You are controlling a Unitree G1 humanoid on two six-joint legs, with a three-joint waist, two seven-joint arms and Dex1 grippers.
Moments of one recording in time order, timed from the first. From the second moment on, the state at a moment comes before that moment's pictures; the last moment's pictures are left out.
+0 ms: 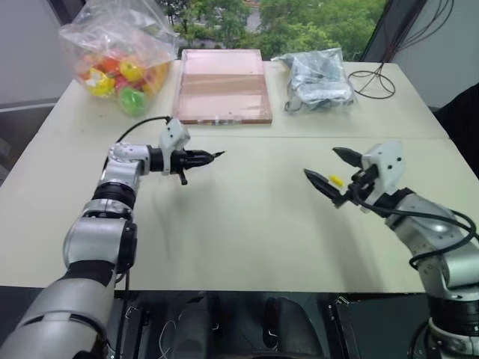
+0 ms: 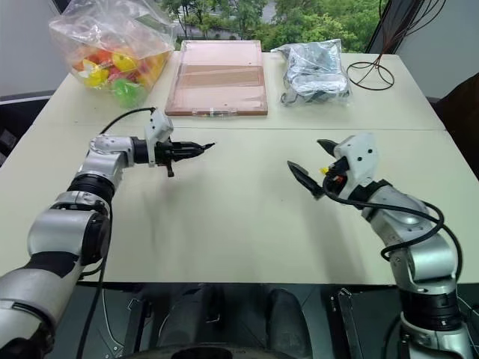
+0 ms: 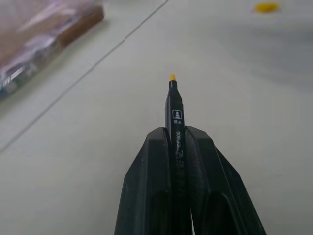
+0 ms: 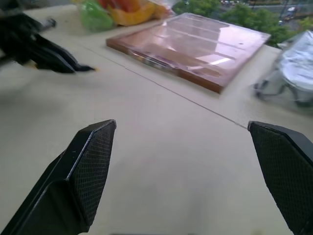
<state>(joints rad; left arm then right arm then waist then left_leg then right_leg) -1.01 0.45 0.04 1.07 -0.06 -0.18 -1.35 -0.18 -0.67 -0.20 -0.34 0.47 0.47 0.59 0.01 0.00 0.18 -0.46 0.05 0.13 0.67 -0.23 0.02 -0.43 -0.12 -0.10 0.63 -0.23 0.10</state>
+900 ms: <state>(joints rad) -0.45 0.51 -0.08 -0.01 -0.36 0.45 -1.21 -0.37 -0.68 -0.16 0.50 0.29 0.05 0.91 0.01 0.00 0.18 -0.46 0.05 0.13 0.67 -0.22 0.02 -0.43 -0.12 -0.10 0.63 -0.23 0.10</state>
